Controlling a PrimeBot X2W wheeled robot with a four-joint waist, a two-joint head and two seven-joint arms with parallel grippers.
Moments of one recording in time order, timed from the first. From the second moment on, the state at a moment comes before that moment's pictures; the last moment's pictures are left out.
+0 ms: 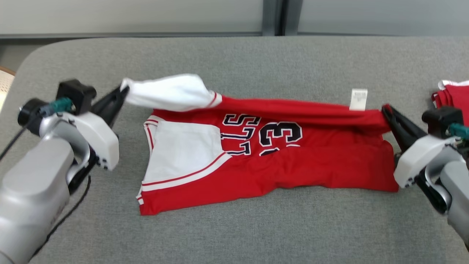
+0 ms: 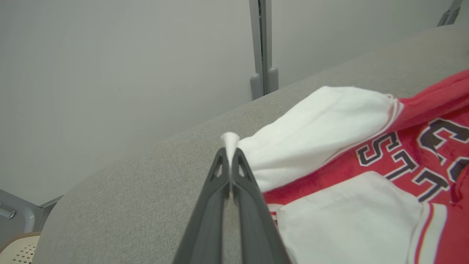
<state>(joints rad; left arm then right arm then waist) -0.96 0.49 -1.10 0.81 -0.89 -0.13 -0.26 -0.77 -0.54 0.91 0.79 0.75 0.13 -0.26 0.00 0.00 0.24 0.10</state>
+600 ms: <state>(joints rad) -0.66 0.66 -1.23 0.42 -0.90 -0.04 -0.08 -0.61 -0.69 1.08 0.64 0.93 0.13 -0.11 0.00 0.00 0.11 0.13</state>
